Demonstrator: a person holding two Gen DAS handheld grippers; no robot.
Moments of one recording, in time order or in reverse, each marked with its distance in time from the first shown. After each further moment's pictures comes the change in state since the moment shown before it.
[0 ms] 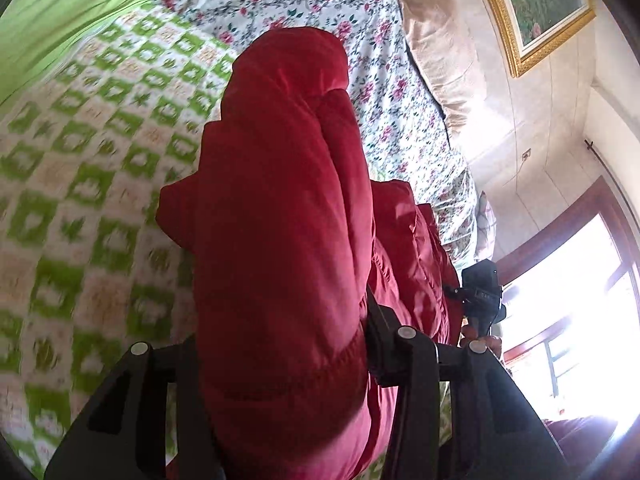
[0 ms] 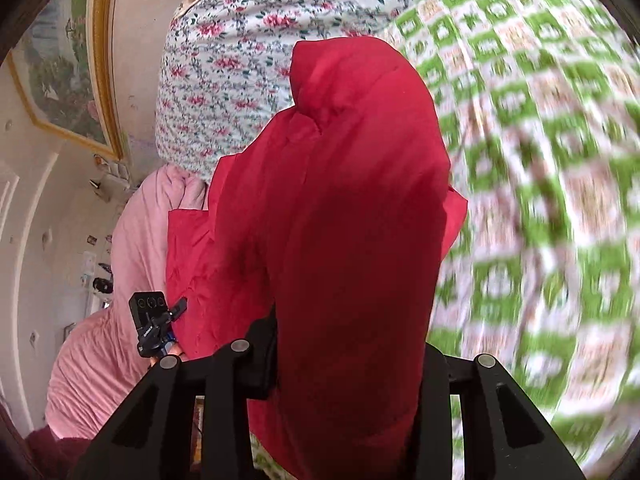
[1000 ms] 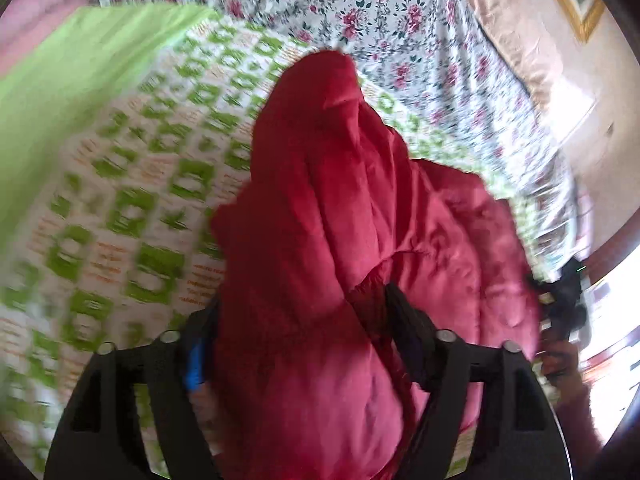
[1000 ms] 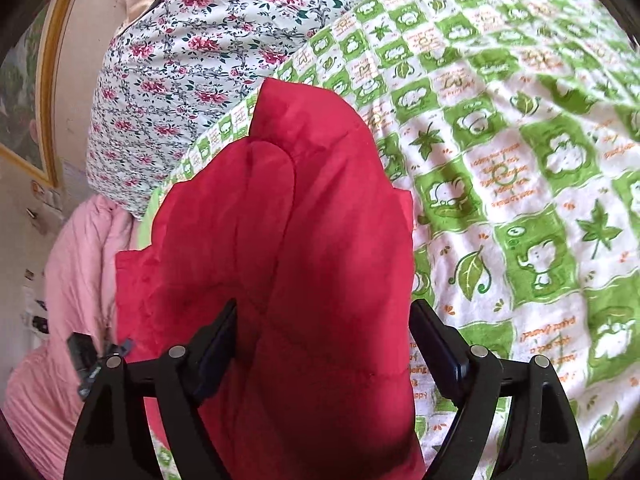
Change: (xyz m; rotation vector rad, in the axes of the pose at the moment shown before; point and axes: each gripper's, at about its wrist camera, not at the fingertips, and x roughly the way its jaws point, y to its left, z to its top) left arm -0.004 0.001 -0.009 0.076 -0.006 0.448; right arm 0.001 -0.022 -0.012 0.051 -0.138 -0.288
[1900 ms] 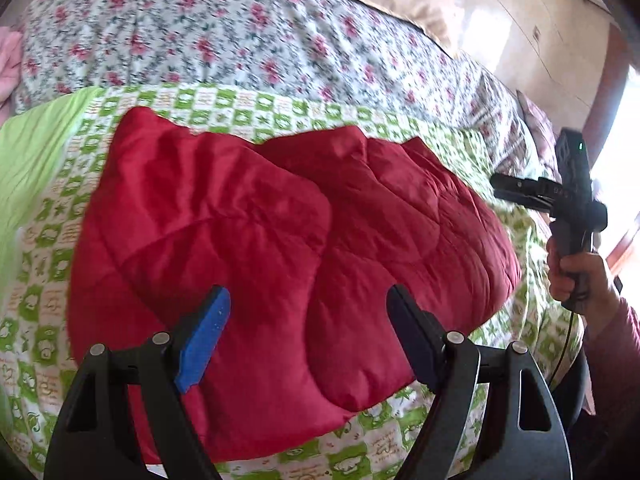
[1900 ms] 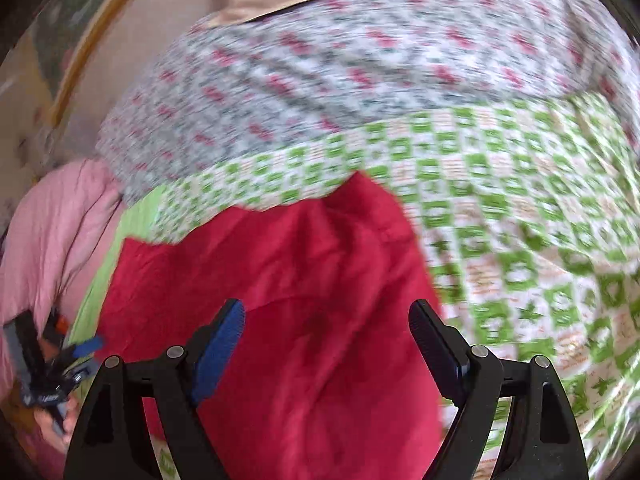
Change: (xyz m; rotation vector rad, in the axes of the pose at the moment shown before) left arm -0.017 -0.120 -0.041 0.335 -0.051 -0.104; right arm -0.059 0.098 -0.019 -0.329 -0.196 -0.159
